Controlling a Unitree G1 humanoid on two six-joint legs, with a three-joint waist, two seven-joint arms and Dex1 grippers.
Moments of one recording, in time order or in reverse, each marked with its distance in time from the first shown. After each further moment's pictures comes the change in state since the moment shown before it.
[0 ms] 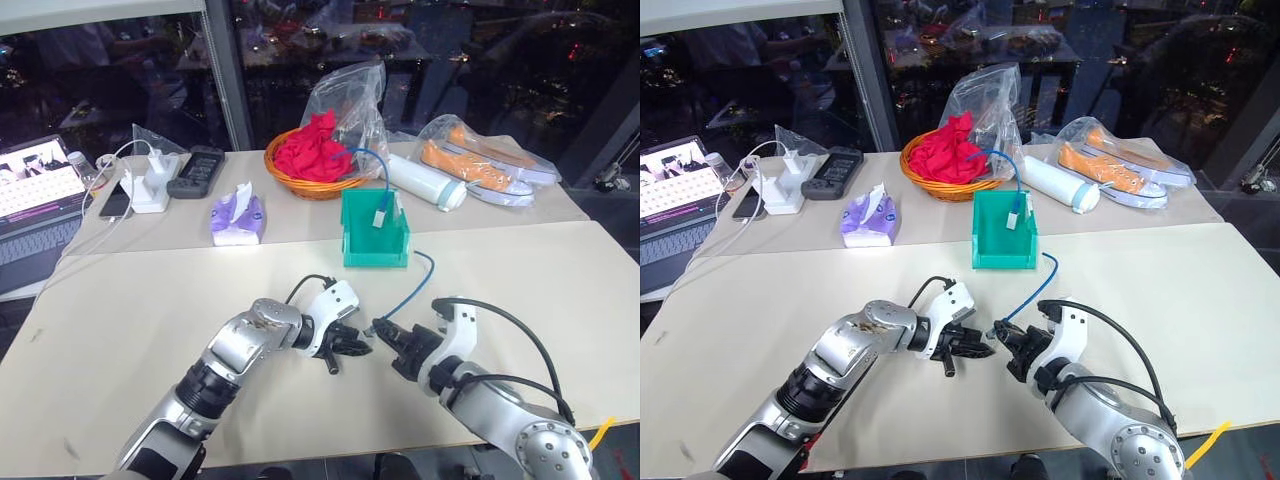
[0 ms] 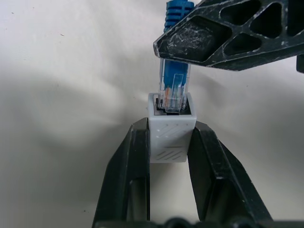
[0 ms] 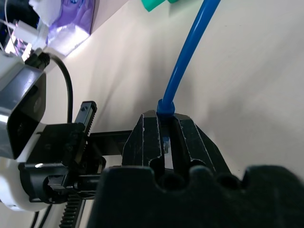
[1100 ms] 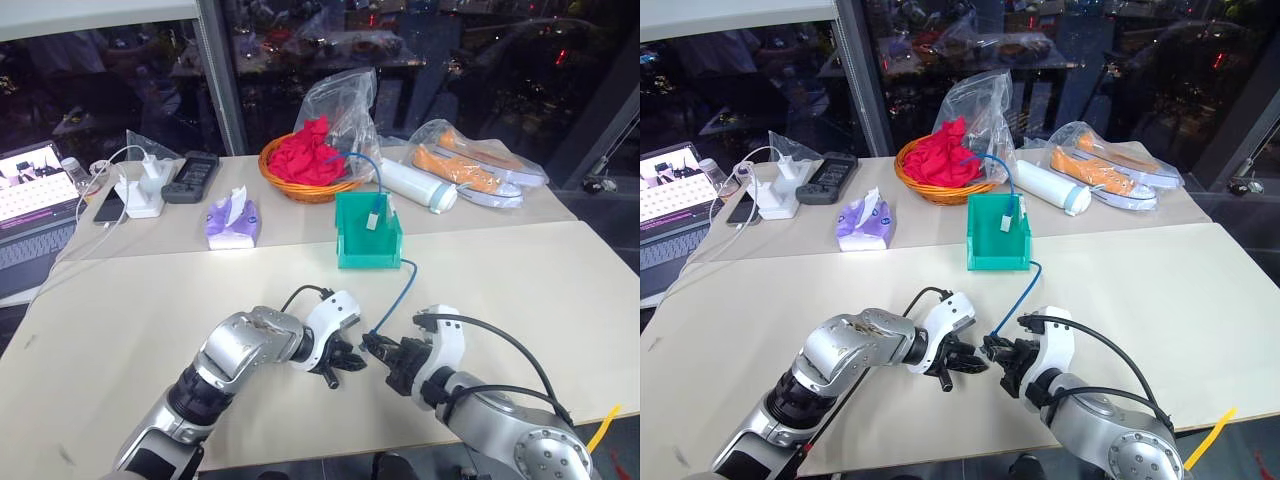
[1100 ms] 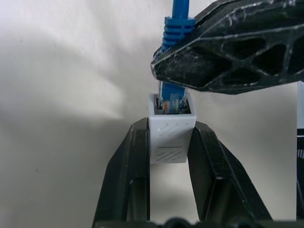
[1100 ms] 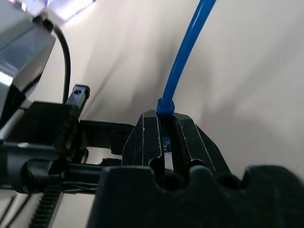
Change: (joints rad) left arm 0.011 -0.007 0.018 -0.179 -0.119 0.343 0.175; right arm -0.036 -0.082 0.107 -0.018 -0.104 0.113 0.068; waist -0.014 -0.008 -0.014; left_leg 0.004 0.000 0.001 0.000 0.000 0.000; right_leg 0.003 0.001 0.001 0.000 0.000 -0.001
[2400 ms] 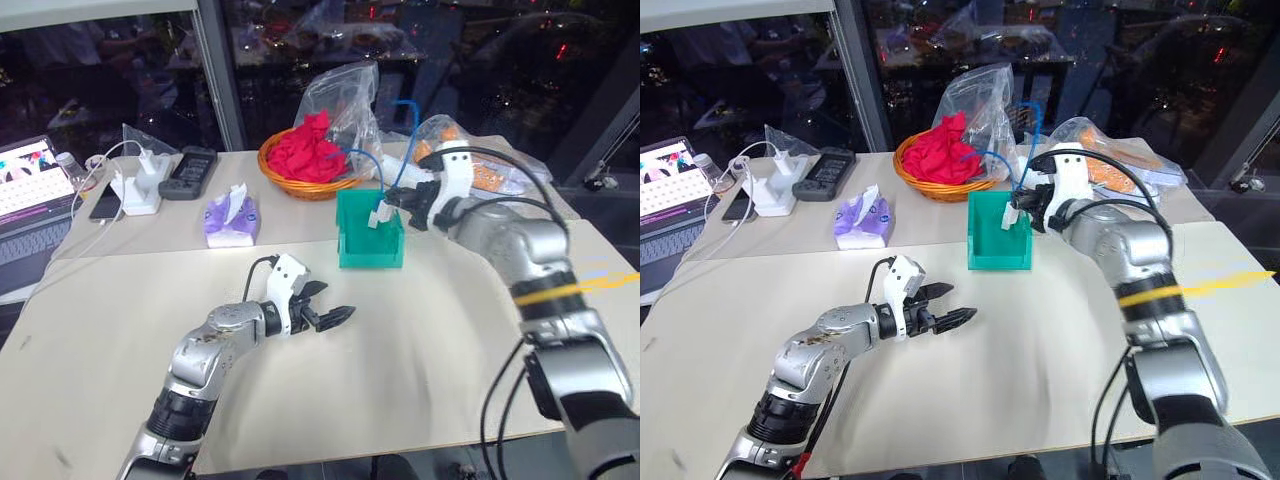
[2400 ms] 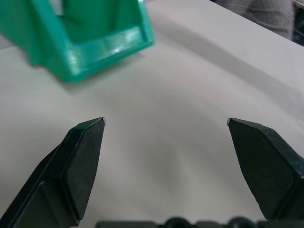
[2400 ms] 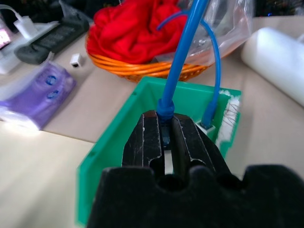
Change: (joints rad) left arm 0.197 -0.027 0.291 0.099 -0.008 -0.587 0.055; right arm -1.049 0.013 0.009 1.232 -0.669 -0.216 0.793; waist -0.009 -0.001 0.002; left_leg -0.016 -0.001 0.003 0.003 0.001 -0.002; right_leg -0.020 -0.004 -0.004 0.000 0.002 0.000
